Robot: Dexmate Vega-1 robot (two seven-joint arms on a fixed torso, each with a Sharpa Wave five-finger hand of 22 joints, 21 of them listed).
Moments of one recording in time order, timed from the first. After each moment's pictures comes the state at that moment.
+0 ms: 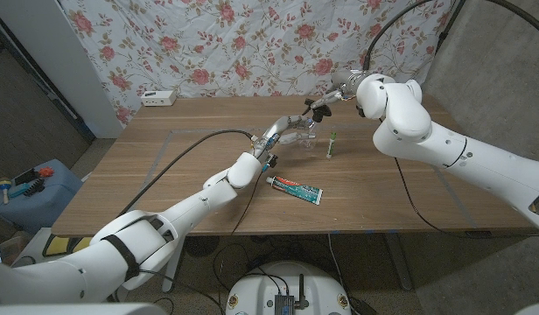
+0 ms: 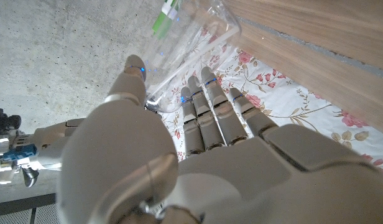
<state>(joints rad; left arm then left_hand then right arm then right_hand) 0.52 0.27 0.77 -0.91 0.11 -0.68 0.24 0.89 0.00 0.43 -0.23 0.17 0.70 0.01 0.21 0.23 0.72 -0.10 0.21 0.37 0.82 -0.09 0.17 0.16 0.33 -0.04 0.18 0.16 -0.33 -0.85 -0.96 -2.23 -0.83 -0.99 0.65 0.62 0.04 0.04 0.09 0.24 1.09 -0.27 0.31 0.18 0.42 0.01 0.26 0.20 0.26 -0.01 0.28 0.20 0.43 0.09 0.20 0.17</state>
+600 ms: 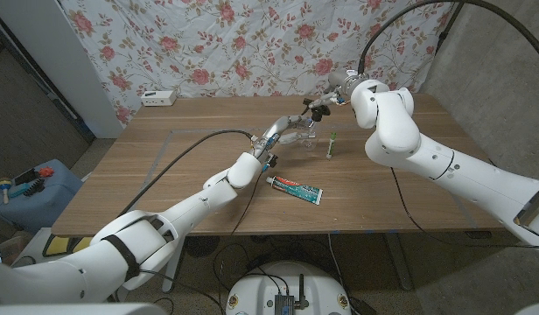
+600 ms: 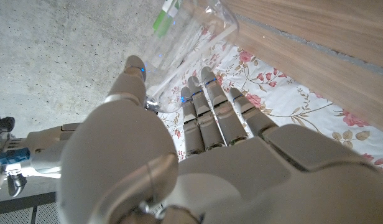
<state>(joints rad) 0.52 0.27 0.77 -0.90 0.11 -0.68 0.24 0.89 0.00 0.43 -0.23 0.17 0.70 0.01 0.21 0.23 0.72 -0.10 0.21 0.37 0.82 -0.09 0.17 0.16 0.33 -0.04 0.18 0.16 -0.40 -0.79 -0.92 -2.21 -1.02 -0.94 0.69 0.64 0.05 0.04 0.07 0.24 1.12 -0.24 0.27 0.18 0.45 0.00 0.25 0.20 0.30 -0.03 0.27 0.20 0.45 0.08 0.20 0.17</state>
